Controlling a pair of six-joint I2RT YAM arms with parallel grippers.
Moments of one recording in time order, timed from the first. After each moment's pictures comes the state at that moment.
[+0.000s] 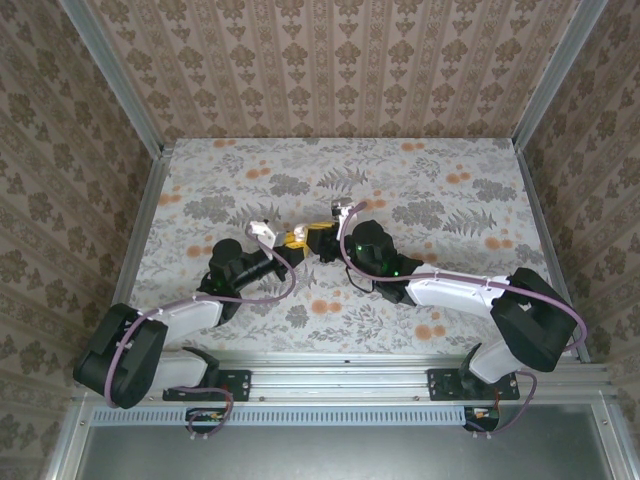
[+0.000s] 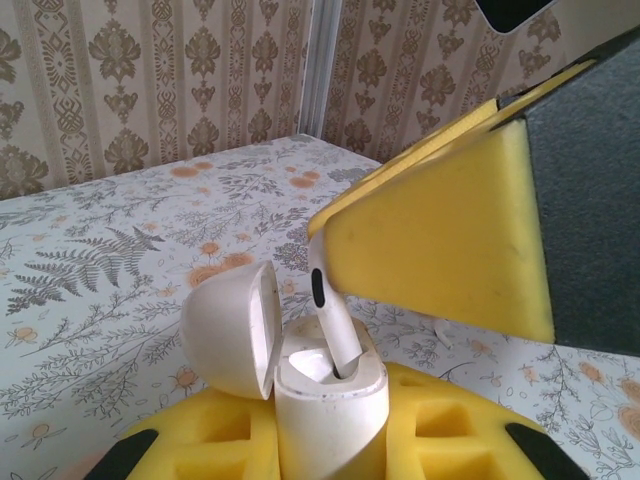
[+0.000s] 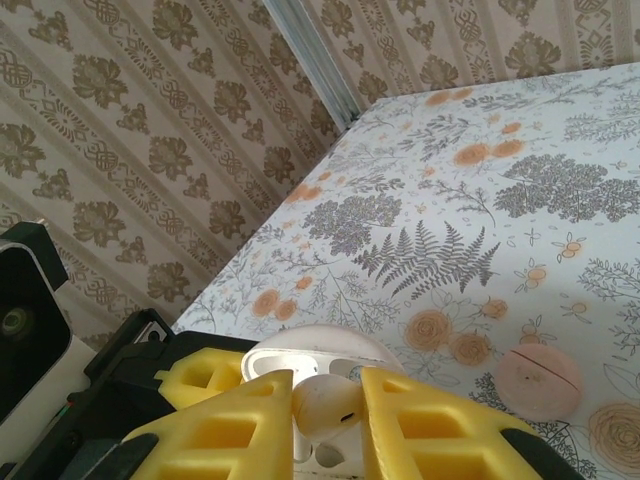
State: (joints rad) left arm -0.51 1.26 0.33 0.86 0.55 -0.12; right arm 0.83 1.50 0.80 0.52 0.03 0.52
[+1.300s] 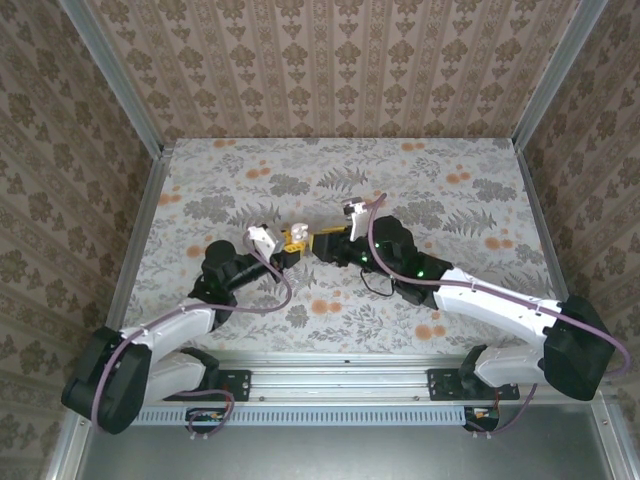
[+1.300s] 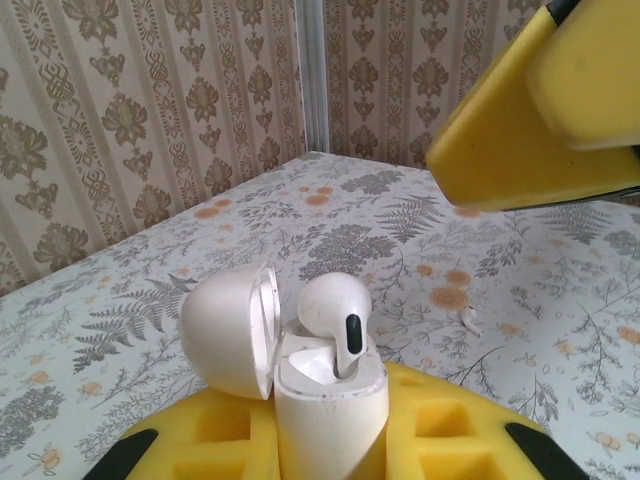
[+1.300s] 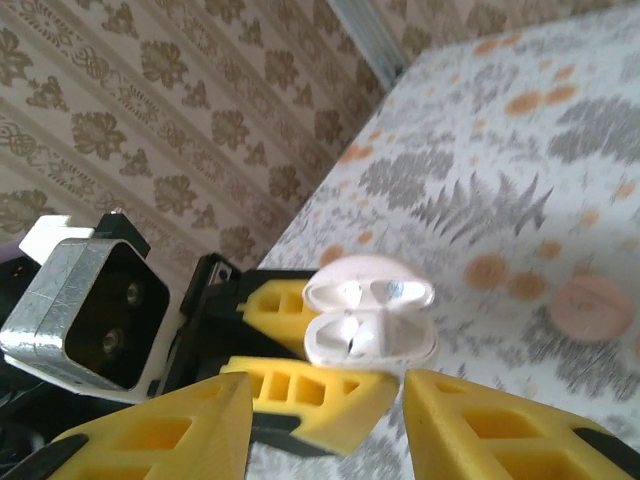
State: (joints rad) left arm -0.51 1.11 0.33 0.73 0.55 0.10; right arm 0.83 1.27 0.84 0.19 -0.11 0.64
